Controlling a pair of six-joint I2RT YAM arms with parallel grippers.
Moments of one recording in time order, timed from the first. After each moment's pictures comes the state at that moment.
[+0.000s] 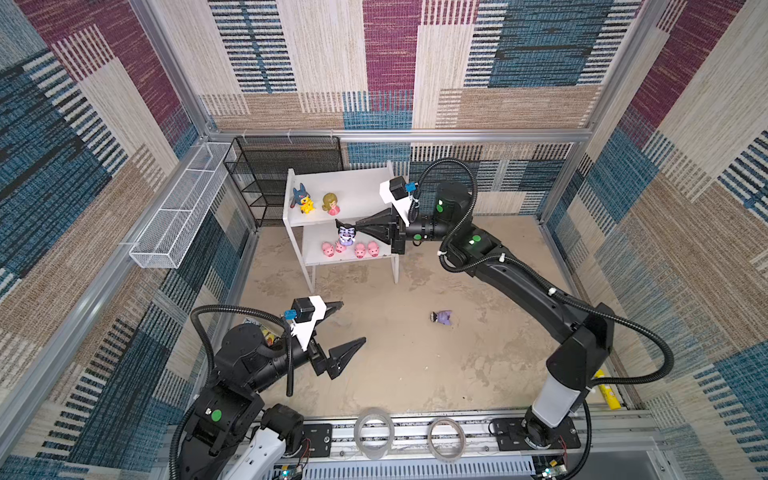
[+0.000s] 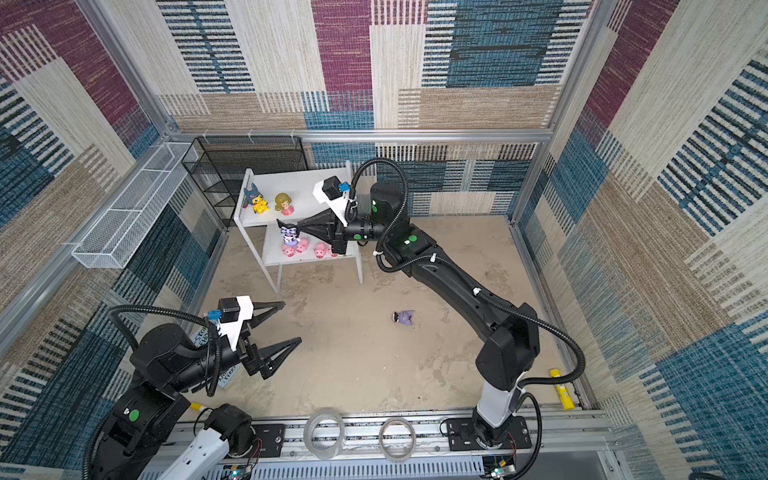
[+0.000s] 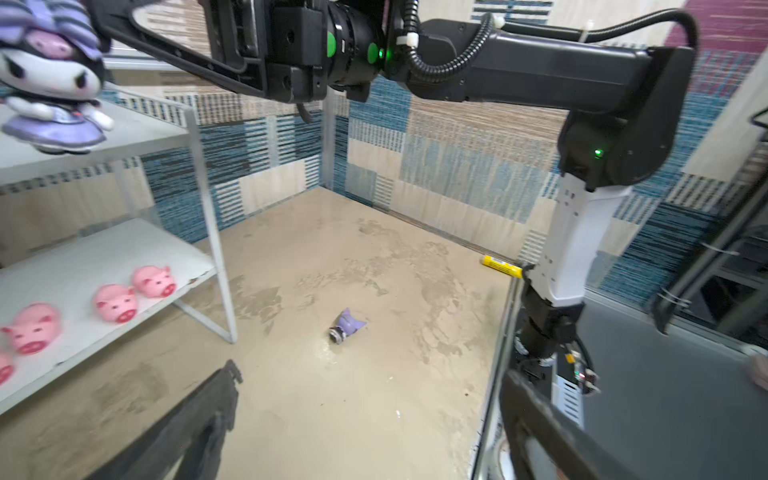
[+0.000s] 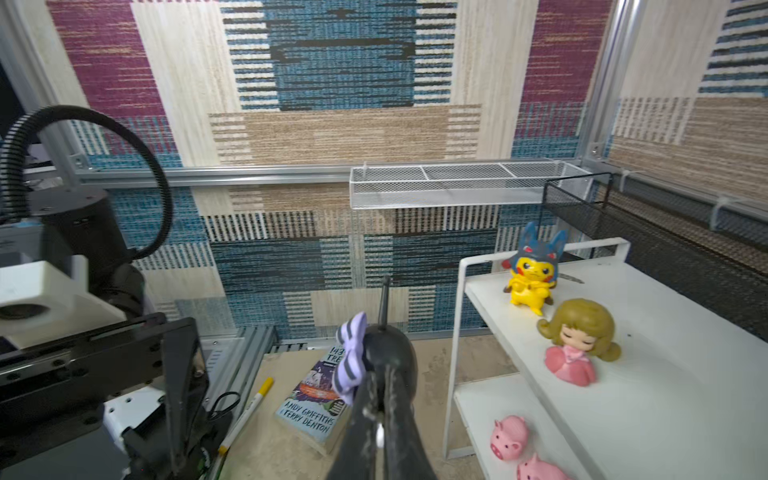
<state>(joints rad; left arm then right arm) -0.43 0.44 0.81 -0.48 0.51 -0.03 0.67 1.79 1.81 0.01 -0.81 0.02</state>
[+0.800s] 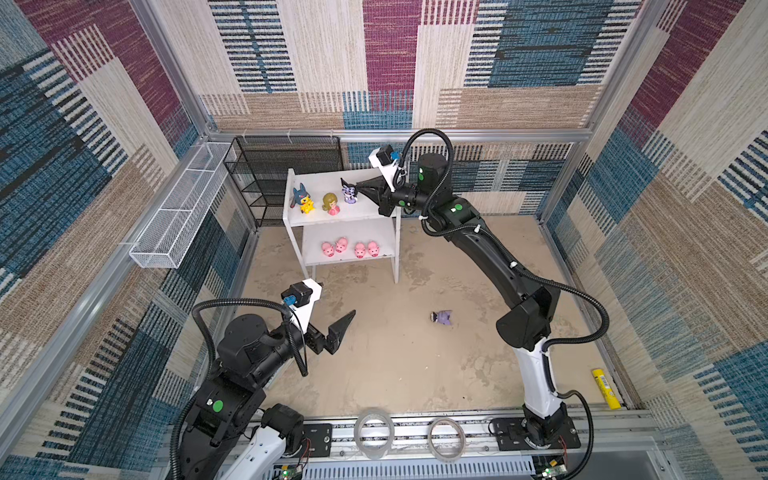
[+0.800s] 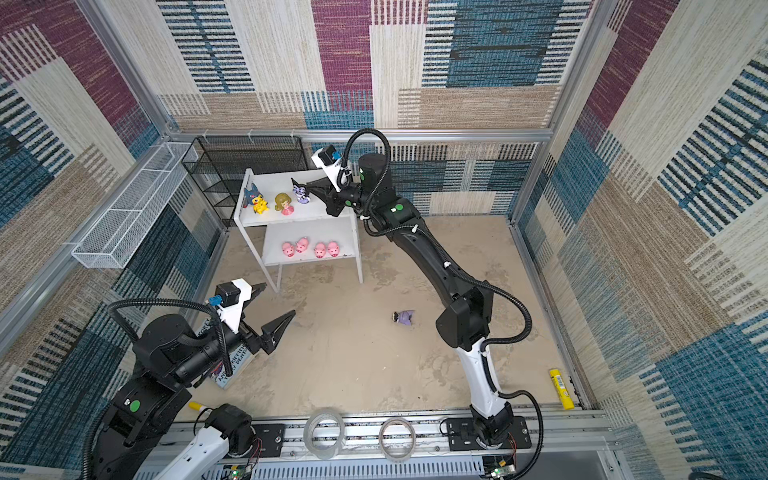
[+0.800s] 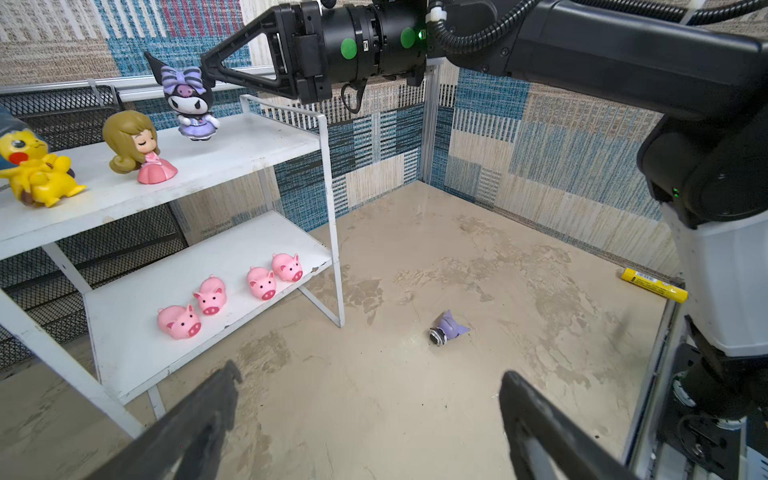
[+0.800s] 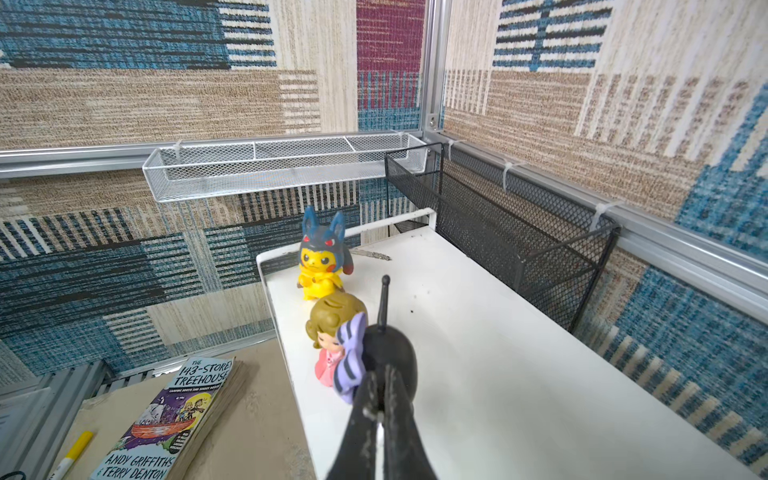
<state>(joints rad) -0.43 0.50 0.85 -0.48 0.26 0.07 0.59 2.17 2.40 -0.31 -0.59 -0.08</state>
